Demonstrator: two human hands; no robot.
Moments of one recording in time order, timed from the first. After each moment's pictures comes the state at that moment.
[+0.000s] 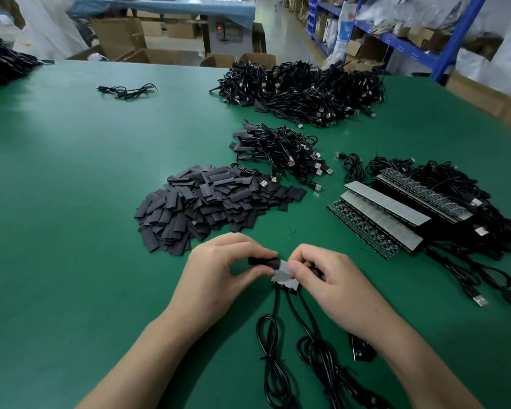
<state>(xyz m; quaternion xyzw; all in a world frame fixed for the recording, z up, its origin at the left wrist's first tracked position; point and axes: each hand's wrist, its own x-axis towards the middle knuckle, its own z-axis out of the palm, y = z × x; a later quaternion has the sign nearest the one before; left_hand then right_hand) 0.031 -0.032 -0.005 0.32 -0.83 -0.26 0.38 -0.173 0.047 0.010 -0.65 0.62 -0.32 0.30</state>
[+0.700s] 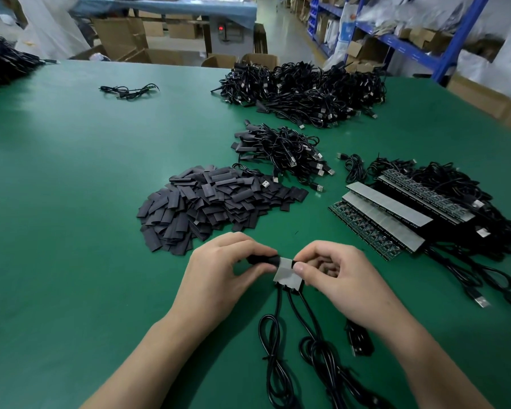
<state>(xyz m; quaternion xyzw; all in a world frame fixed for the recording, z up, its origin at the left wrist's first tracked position) 0.030 -0.029 -0.006 0.34 -0.82 -0.24 0.38 -0.182 0.046 0.011 -0.58 0.63 -0.38 0.34</state>
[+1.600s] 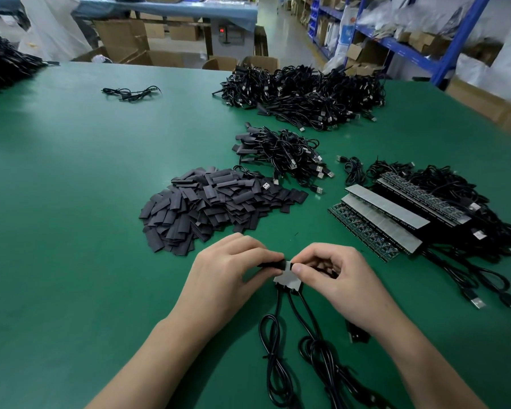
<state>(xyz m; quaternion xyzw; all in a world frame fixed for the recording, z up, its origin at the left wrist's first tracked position) 0.026 -0.028 -0.007 0.28 -0.87 -0.12 0.39 -0.181 0.044 0.005 -0.59 0.60 -0.42 0.35</state>
